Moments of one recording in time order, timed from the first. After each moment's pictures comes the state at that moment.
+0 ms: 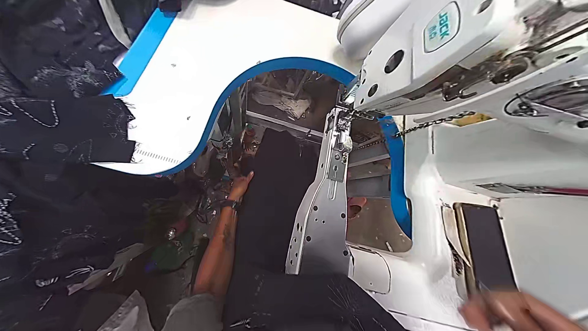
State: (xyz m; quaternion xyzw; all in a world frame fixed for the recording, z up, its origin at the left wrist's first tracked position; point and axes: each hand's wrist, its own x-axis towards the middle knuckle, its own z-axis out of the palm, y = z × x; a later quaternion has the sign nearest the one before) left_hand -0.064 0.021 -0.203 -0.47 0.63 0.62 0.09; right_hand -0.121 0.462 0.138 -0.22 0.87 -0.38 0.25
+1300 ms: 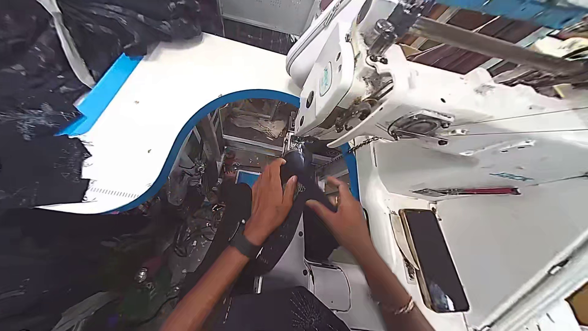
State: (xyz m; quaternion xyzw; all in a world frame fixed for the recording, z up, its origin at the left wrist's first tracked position) left_hand -0.132 0.132 0.028 -0.17 0.86 0.45 -0.19; right_hand -0.183 0.302 0.064 -0.22 0.89 -0.37 0.13
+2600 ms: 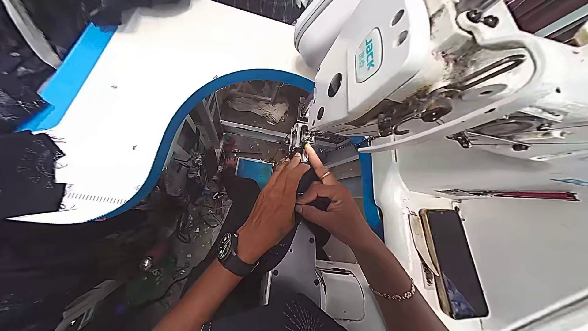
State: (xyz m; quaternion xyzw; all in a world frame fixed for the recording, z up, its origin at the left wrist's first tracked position) left_hand -0.118 0.120 0.013 0.02 0.87 0.42 -0.26; right_hand -0.201 0.263 0.045 -0.37 0.73 -0.55 0.20
